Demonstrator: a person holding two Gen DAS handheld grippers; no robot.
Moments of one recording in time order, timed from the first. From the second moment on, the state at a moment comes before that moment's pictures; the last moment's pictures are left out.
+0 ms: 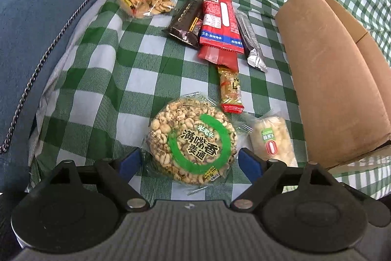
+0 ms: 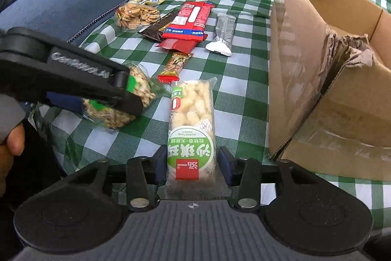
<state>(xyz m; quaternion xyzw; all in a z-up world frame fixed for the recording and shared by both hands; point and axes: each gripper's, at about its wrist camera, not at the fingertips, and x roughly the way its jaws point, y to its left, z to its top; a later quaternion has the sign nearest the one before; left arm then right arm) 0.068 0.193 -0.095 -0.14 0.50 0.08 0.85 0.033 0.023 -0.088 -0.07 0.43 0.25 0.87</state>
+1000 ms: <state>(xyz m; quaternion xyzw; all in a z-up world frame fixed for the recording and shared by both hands) 0.057 0.197 -0.079 -0.17 0.43 0.07 0.88 0.018 0.009 -0.068 -0.05 0.39 0.25 0.89</state>
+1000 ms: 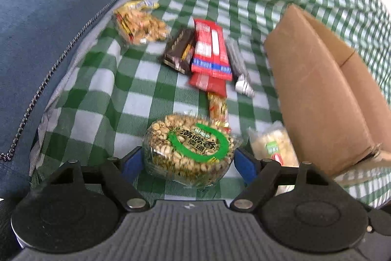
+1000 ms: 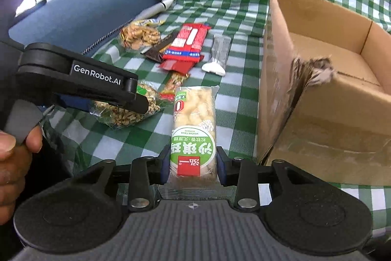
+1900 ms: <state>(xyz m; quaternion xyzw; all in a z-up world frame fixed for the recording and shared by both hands) 0.033 0.198 -0.043 -0.19 0.32 0.06 0.93 0.021 -0.082 0.035 -0.03 0.22 0.26 0.94</state>
